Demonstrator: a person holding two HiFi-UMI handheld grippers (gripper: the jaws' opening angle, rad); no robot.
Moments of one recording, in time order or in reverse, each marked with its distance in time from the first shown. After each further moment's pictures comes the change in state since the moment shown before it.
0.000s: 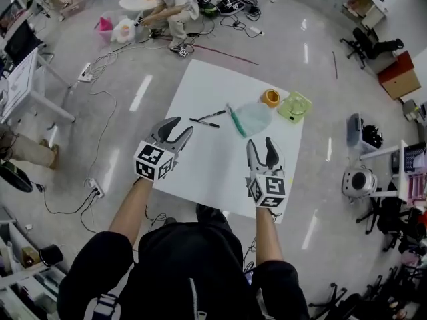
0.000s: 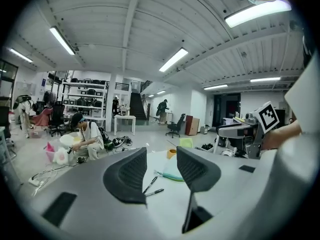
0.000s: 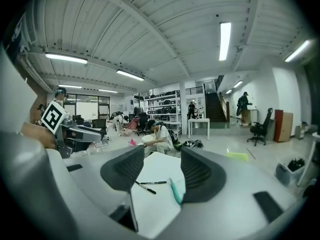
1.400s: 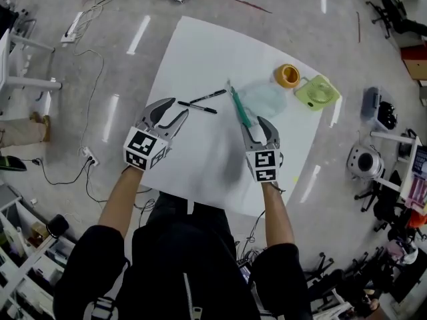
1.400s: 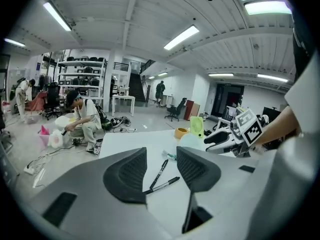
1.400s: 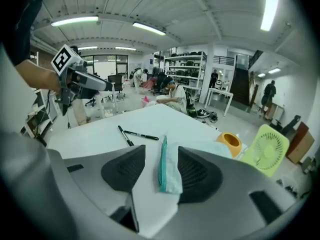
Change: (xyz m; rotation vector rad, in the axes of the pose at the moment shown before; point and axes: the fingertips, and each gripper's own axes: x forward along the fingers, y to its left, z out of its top) left arm 0.109 0.054 -0.091 -0.062 0.211 -0.026; right arm 0.139 -0.047 -0.160 -0.239 0.445 0.188
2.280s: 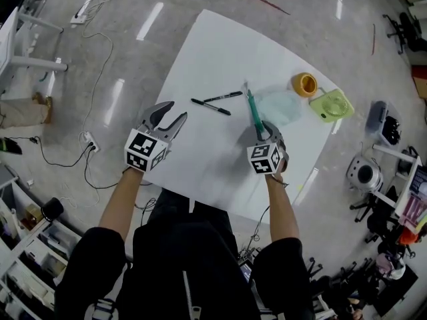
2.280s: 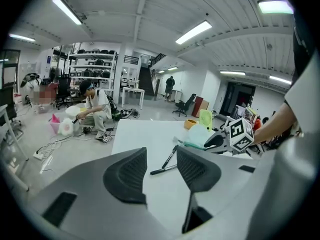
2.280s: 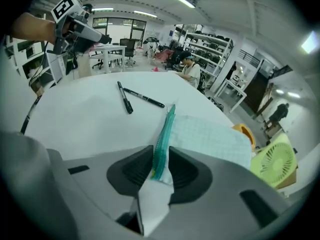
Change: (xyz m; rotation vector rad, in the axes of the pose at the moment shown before) left arm -0.026 0.035 -0.048 -0.082 0.067 0.087; right arm 0.061 0.002 -0.074 -0.249 0.294 -0.010
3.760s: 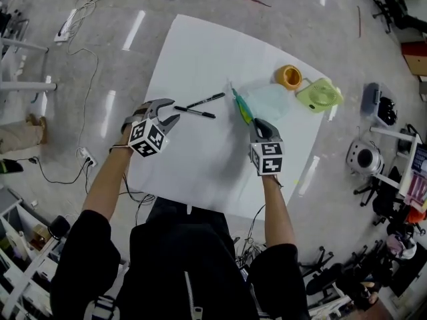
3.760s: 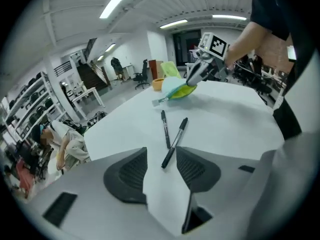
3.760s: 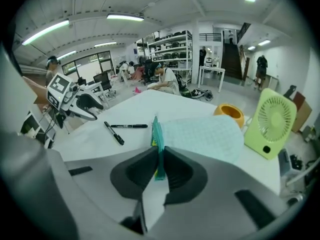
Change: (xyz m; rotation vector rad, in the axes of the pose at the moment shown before) left arm 0.076 0.000 -0.065 0.695 0.328 -0.257; right arm -0.030 -0.030 0.019 0.456 -0.133 0.071
